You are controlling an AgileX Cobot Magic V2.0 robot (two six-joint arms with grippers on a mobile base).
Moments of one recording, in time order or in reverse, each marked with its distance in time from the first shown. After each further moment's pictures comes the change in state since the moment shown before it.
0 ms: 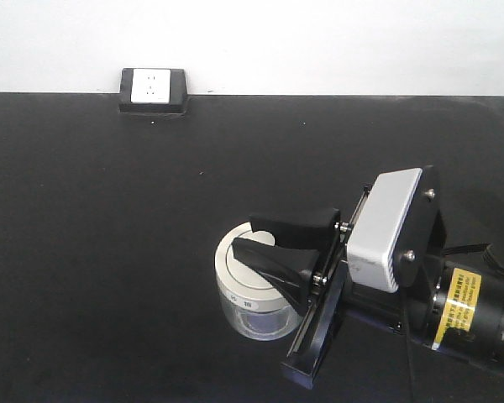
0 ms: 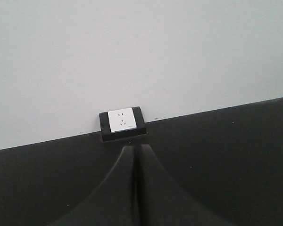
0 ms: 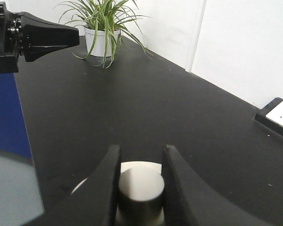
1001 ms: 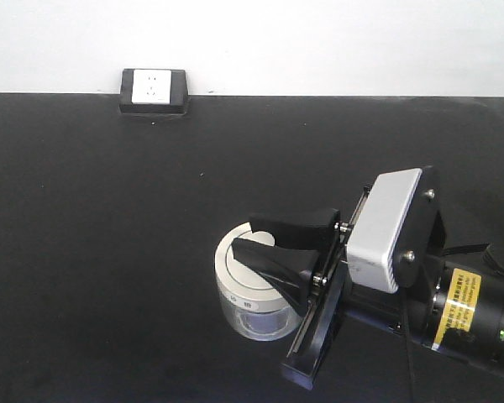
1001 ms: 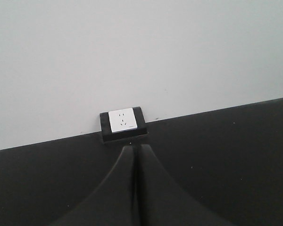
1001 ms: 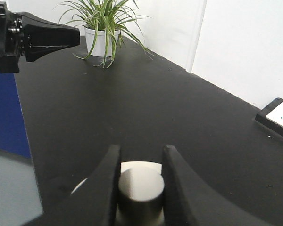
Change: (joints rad) left arm 0.000 0.000 0.000 0.000 0.000 0.000; right arm 0.000 0.000 0.000 0.000 0.000 0.000
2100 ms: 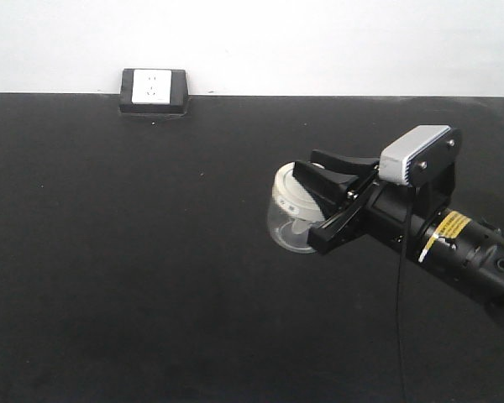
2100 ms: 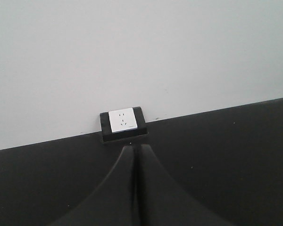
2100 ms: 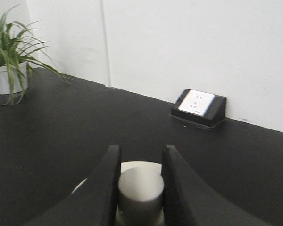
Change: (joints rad) left arm 0.000 0.000 0.000 0.000 0.000 0.000; right arm -0.329 0.296 -0.007 0.323 -0.311 -0.219
